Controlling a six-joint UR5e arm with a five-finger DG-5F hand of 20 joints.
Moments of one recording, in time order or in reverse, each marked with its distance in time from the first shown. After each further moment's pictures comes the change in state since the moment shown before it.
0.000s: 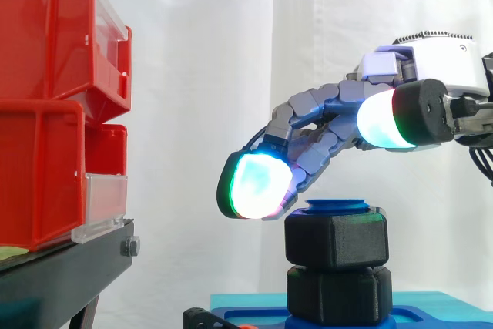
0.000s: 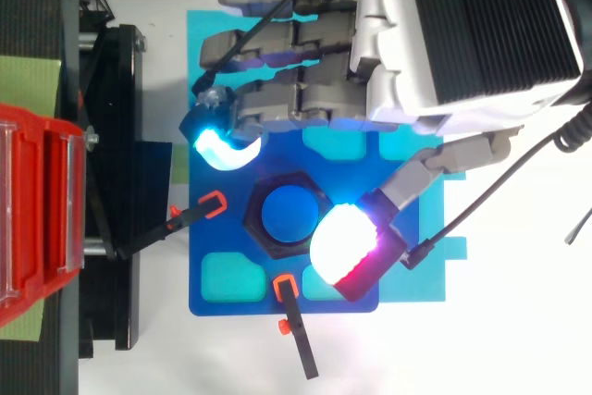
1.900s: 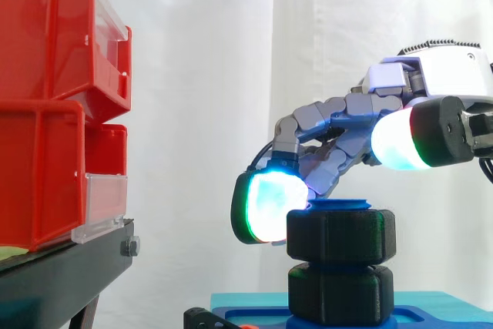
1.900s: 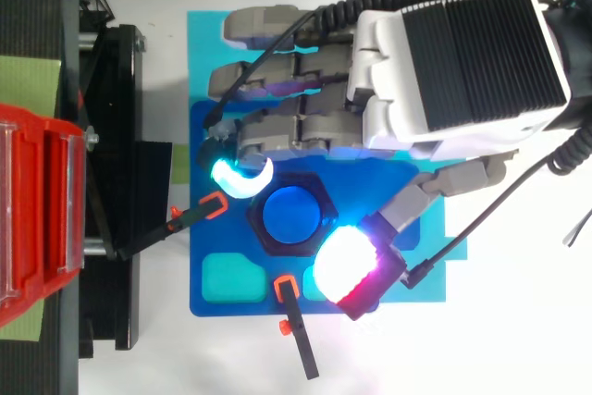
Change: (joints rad) arm 0.016 -0.001 -0.010 -0.028 0.011 0.032
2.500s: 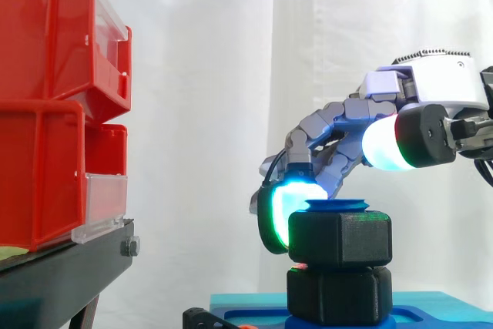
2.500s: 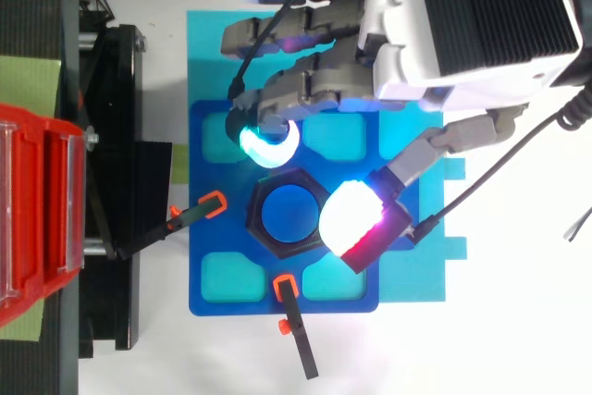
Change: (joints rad) arm -0.036 0.001 0.000 0.001 -0.010 0.002
